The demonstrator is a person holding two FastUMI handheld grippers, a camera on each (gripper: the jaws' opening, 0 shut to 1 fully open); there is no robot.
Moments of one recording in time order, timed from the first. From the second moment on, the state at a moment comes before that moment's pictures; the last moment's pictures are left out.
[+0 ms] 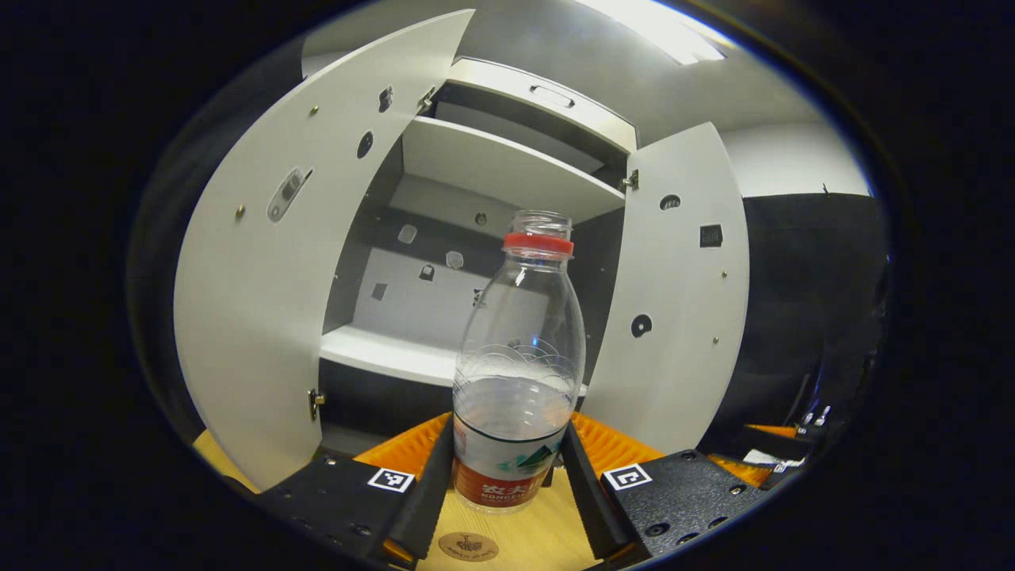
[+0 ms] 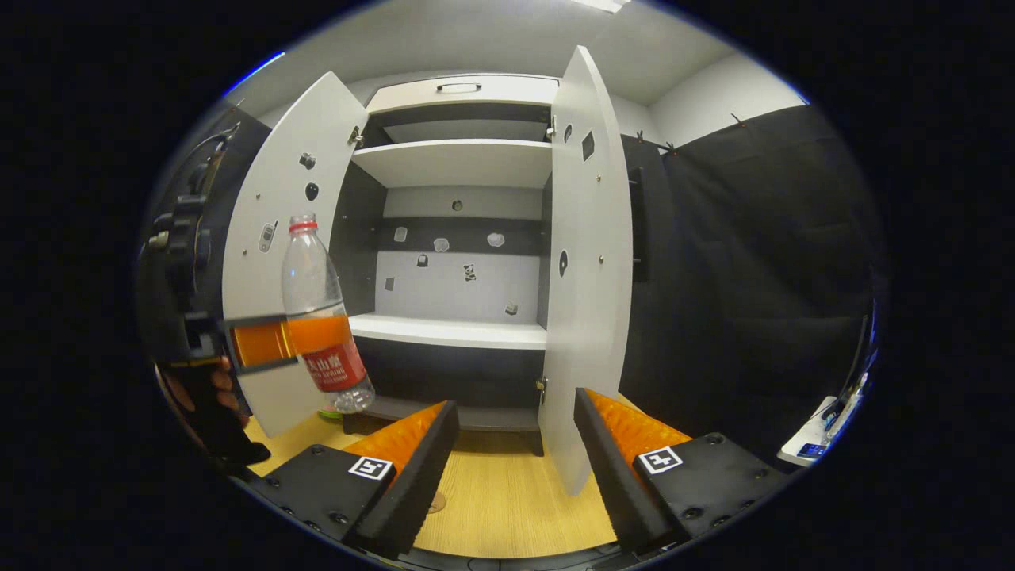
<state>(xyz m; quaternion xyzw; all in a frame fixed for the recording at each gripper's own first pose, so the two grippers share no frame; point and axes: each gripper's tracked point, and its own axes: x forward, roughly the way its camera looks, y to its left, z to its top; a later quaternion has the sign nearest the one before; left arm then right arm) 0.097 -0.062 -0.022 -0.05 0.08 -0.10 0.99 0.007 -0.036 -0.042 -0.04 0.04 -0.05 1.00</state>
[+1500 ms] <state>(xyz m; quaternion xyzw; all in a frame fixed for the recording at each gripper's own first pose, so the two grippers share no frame) 0.407 -0.065 -0.074 0.03 0.18 -0.05 0.98 -0.034 -0.160 -0.041 -0.03 0.06 -0.18 0.98</state>
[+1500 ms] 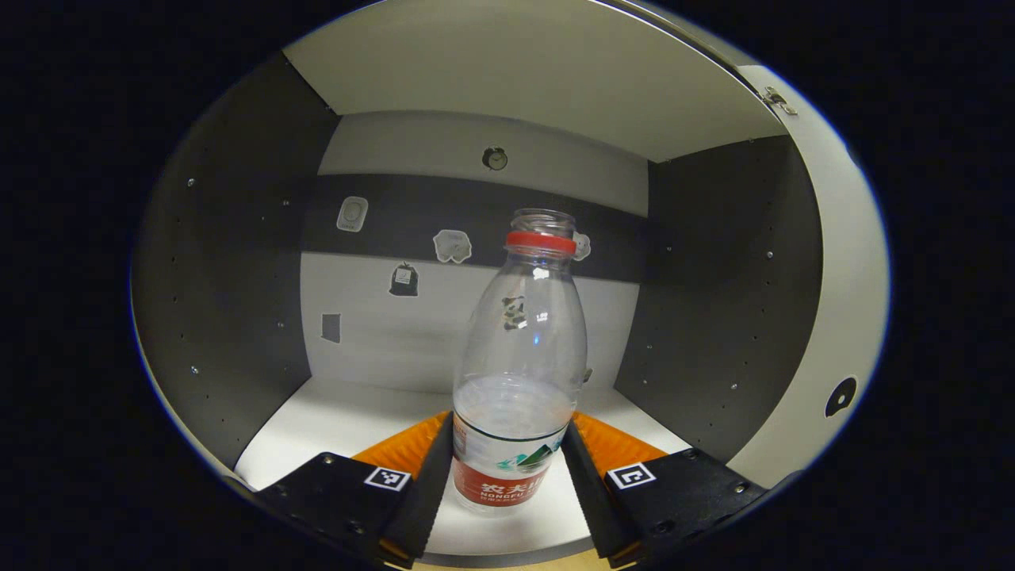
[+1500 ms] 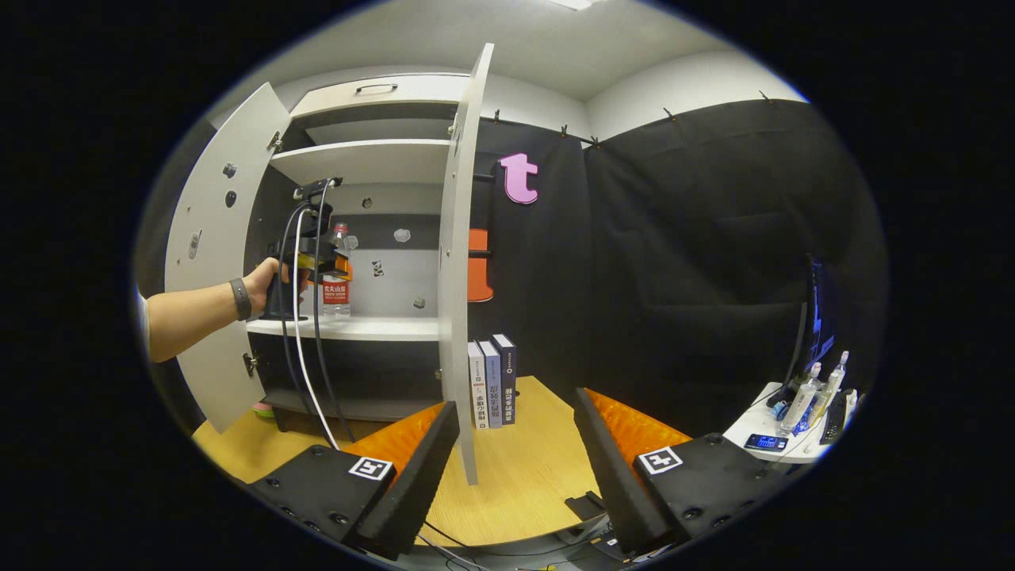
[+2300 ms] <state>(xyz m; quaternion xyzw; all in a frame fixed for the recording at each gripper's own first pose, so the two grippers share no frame) 0.397 -0.068 -0.028 0.02 0.08 -0.05 1.00 -0.033 -0.152 -0.046 -0.01 0.07 -0.17 0.98</state>
